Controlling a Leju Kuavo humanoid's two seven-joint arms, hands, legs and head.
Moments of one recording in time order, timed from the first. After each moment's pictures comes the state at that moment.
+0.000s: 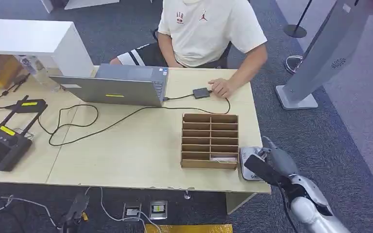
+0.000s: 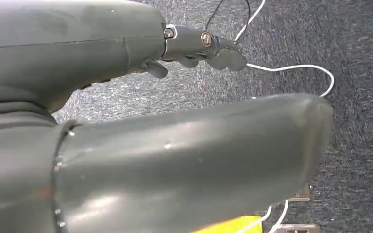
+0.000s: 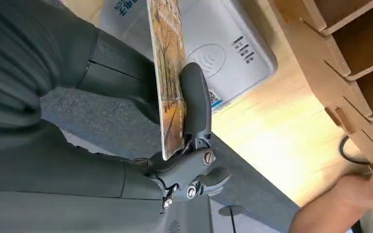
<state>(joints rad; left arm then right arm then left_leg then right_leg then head) -0.24 0.23 -0.77 -0.28 0.37 0.38 -0.22 -0.24 -0.48 0.60 -1.29 0.51 0.00 0.06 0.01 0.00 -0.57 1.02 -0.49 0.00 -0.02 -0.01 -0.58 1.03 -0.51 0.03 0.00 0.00</state>
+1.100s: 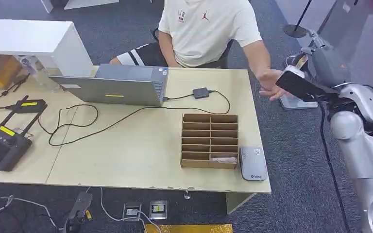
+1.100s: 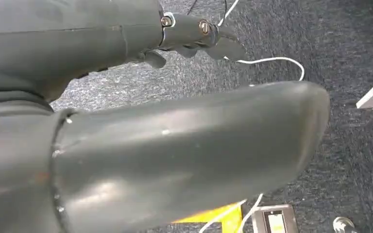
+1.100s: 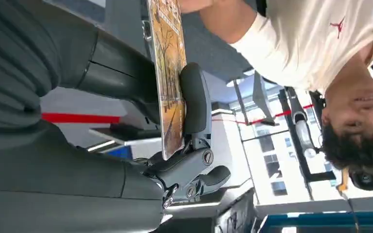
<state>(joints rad) -0.25 0.21 -0.75 -0.28 0.33 0.39 -0.28 -0.81 -0.47 0.43 -1.20 0.78 0.12 -0.17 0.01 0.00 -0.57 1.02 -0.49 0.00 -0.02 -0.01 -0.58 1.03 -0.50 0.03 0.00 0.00</state>
